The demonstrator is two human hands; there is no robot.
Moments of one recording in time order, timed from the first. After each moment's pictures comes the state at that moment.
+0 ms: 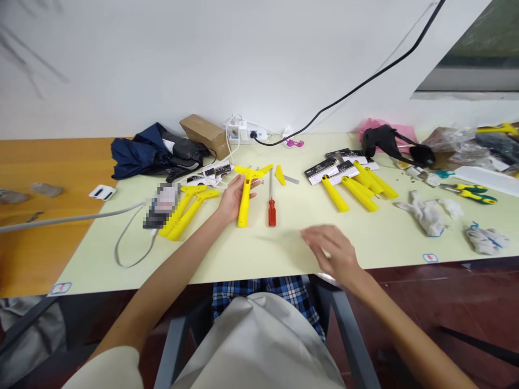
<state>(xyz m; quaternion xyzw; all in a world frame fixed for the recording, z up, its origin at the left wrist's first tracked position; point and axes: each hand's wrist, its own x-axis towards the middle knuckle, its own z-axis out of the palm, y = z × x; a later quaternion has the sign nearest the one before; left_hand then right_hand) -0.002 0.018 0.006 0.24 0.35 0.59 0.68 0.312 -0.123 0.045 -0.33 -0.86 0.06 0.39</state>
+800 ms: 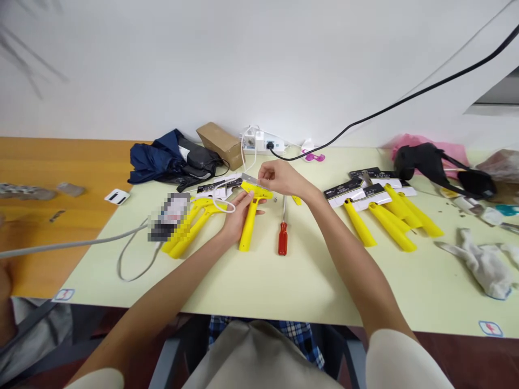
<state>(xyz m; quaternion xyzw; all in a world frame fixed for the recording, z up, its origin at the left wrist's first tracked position) -0.007 0.021 -0.002 0.28 0.39 0.63 0.61 0.156 0.133 0.101 -0.34 -0.83 0.38 0.21</state>
